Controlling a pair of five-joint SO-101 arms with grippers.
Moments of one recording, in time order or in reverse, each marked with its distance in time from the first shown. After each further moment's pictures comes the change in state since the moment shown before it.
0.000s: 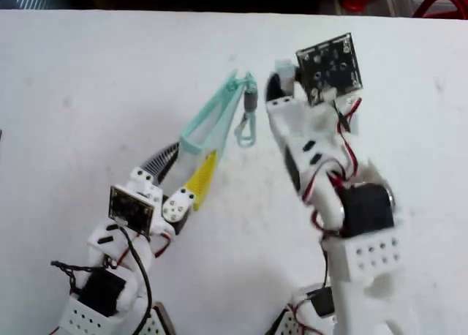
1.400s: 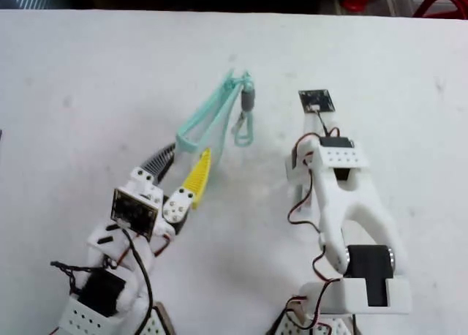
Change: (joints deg) left arm -0.1 0.0 0.0 0.0 -2.5; right arm 13.7 42.0 16.4 -1.2 -3.4
